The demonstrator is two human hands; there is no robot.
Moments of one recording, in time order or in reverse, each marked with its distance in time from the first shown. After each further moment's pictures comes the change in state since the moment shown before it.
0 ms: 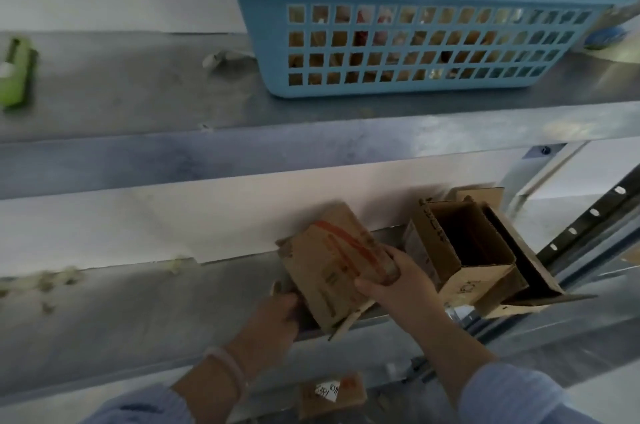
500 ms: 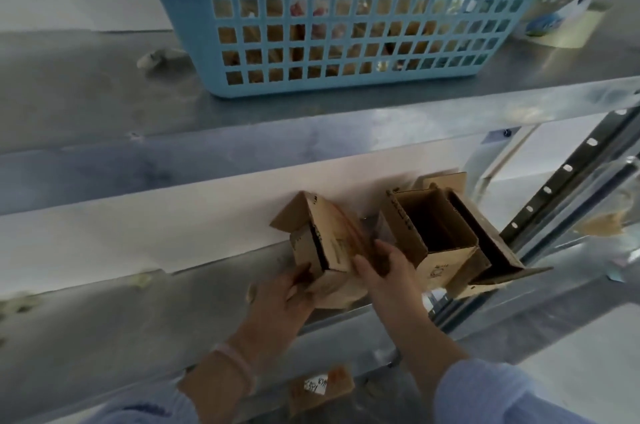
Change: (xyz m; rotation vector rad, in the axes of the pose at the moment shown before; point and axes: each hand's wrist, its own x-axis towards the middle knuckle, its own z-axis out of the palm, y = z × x) left_hand 0.011 0.030 0.019 0.109 0.051 0.250; right_hand -0.011 0.012 0.007 0.069 0.287 0.117
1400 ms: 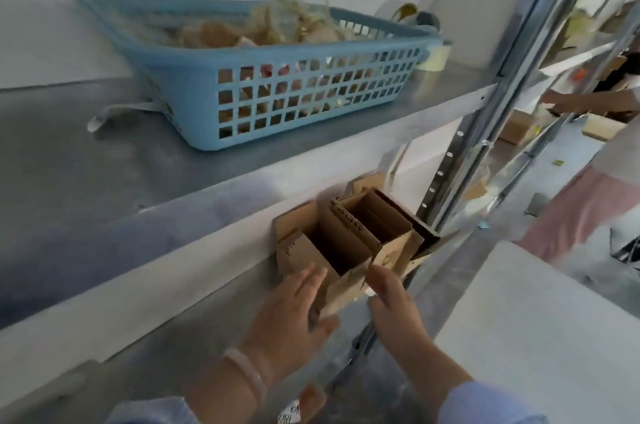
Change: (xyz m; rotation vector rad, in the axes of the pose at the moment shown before) left_hand 0.030 0.011 0.003 0.457 -0.395 0.433; right_hand -0.051 0.011 -0.023 0.023 0.155 0.189
